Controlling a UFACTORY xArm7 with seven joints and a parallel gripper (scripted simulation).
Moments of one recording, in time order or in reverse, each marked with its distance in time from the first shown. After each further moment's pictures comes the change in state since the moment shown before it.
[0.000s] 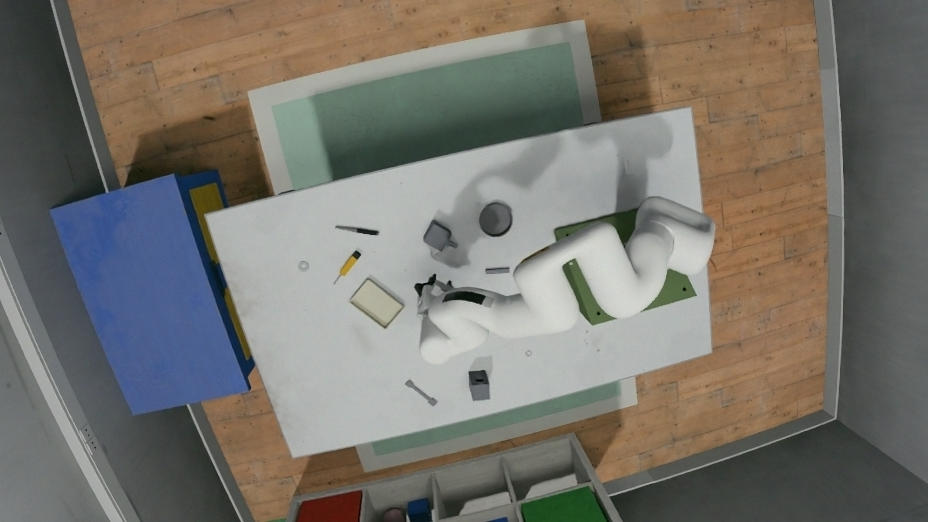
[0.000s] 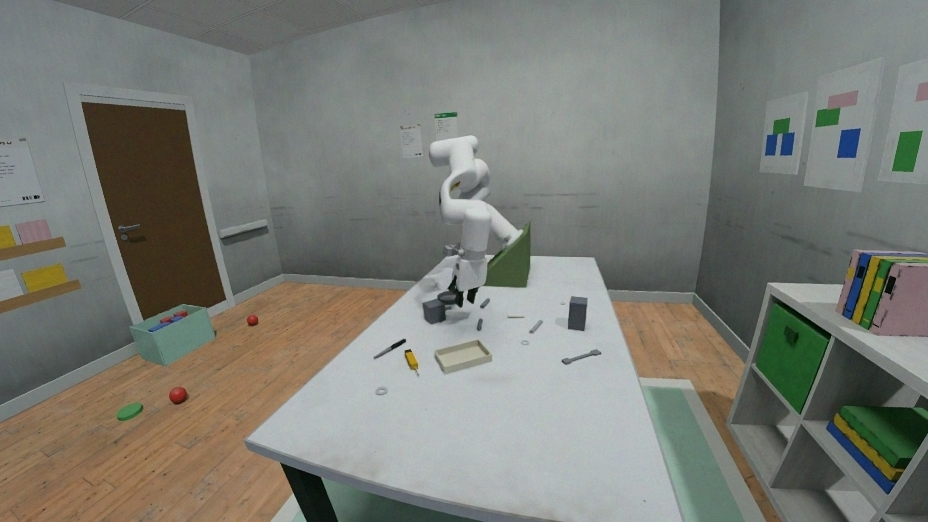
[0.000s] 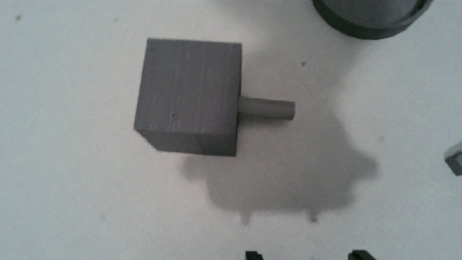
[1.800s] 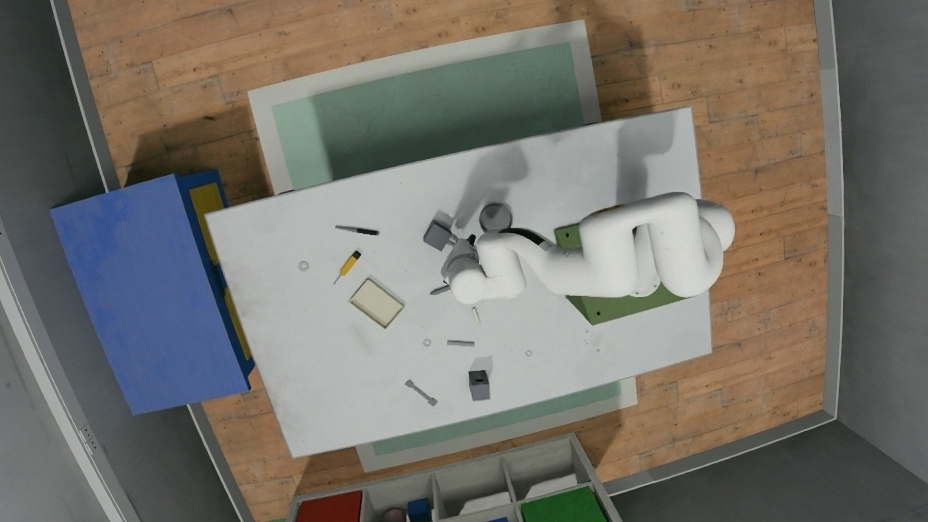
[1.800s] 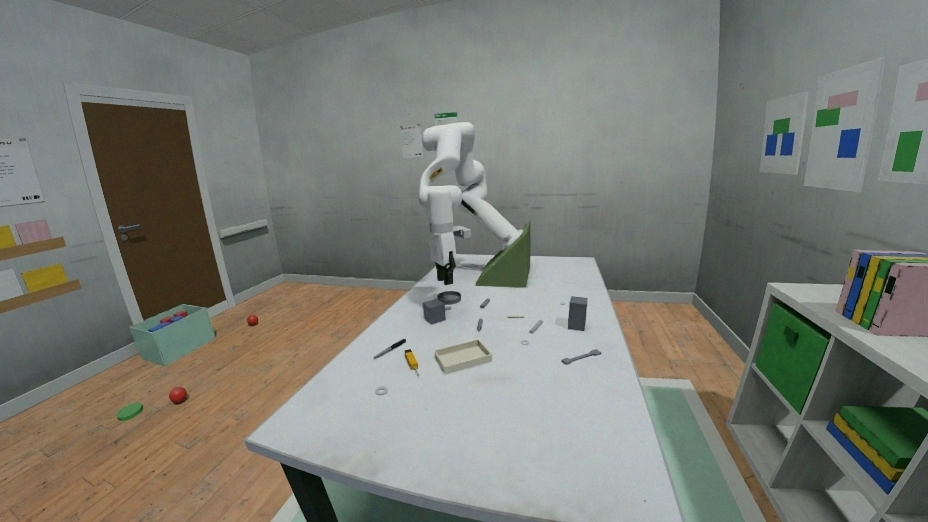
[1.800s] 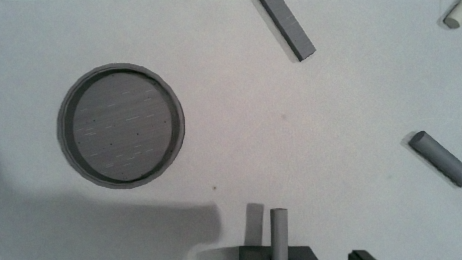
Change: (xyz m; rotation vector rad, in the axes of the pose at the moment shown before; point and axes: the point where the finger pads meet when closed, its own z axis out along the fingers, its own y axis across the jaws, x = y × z) arm 0.110 -0.006 -0.018 -0.235 -0.171 1.627
